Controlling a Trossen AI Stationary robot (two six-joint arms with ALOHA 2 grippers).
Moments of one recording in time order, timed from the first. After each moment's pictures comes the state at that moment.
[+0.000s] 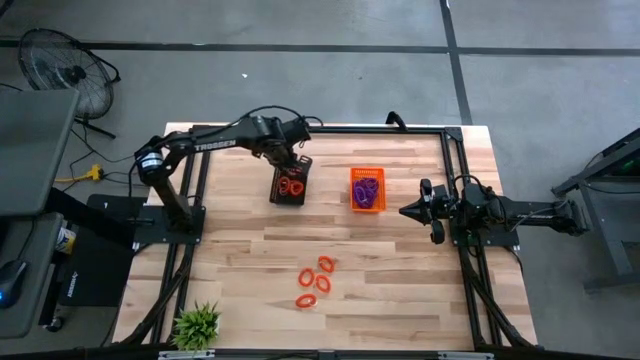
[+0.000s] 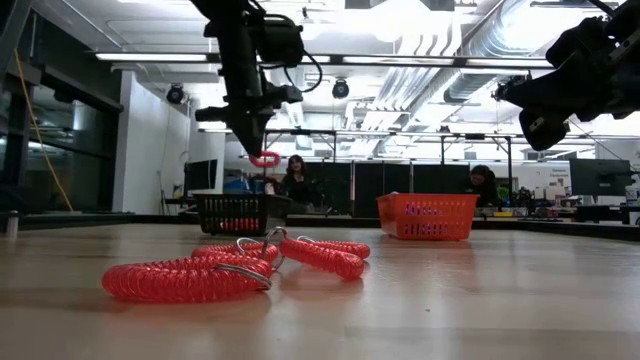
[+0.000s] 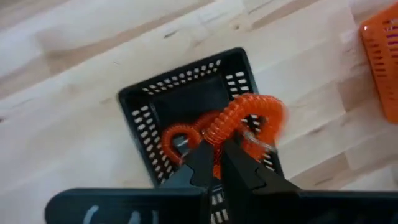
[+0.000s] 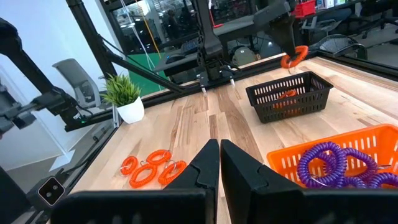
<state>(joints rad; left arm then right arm) 0.41 1.71 1.45 -0.99 -0.09 -0.72 -0.07 0.10 0.01 0.04 -0.11 0.31</state>
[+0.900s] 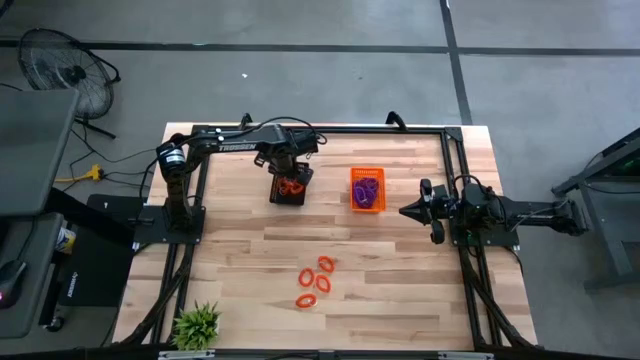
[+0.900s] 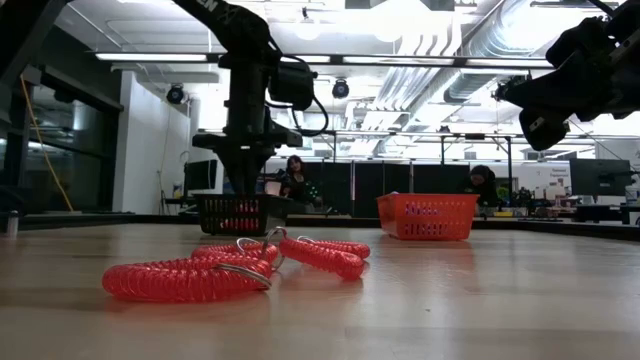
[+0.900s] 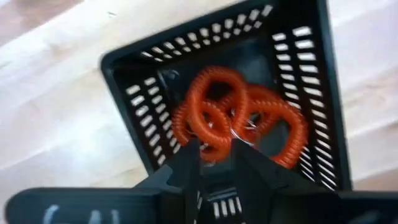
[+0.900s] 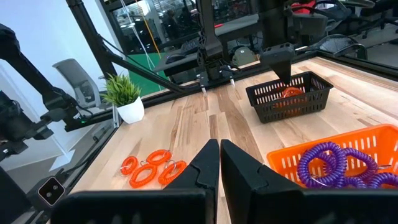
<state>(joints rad) 0.41 1.87 1.45 -1.05 -0.07 -0.74 -0.07 0.10 0.01 0.04 -0.11 0.31</state>
